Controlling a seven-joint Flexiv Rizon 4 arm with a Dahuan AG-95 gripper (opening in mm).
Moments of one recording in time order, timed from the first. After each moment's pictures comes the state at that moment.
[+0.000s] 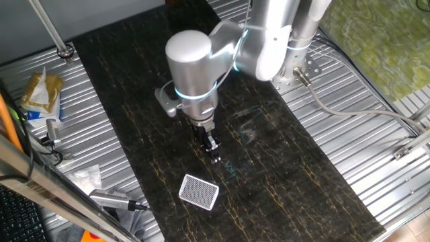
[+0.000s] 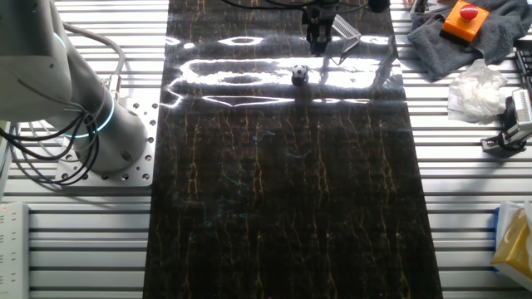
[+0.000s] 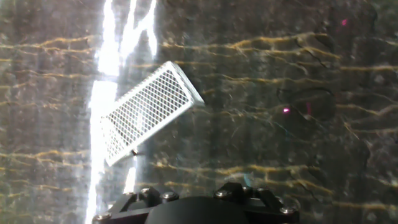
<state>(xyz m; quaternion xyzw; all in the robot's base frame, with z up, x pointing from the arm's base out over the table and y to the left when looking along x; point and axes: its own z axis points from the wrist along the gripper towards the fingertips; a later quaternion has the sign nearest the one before) 0.462 0.224 0.080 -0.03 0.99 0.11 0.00</state>
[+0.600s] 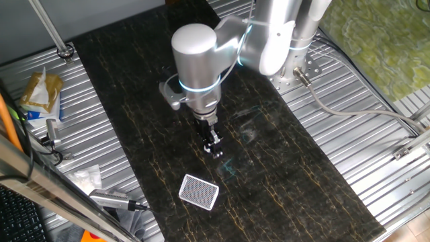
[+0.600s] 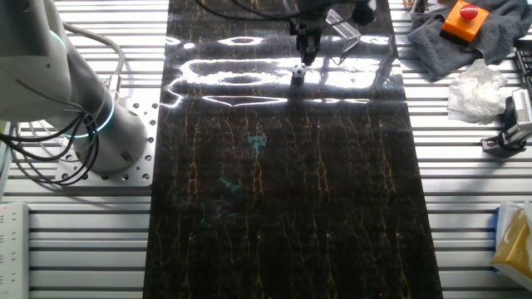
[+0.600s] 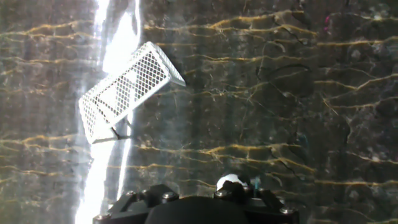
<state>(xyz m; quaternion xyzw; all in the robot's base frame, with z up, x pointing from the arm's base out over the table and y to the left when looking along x) 0.449 0.211 0.067 -0.04 0.99 0.12 0.02</state>
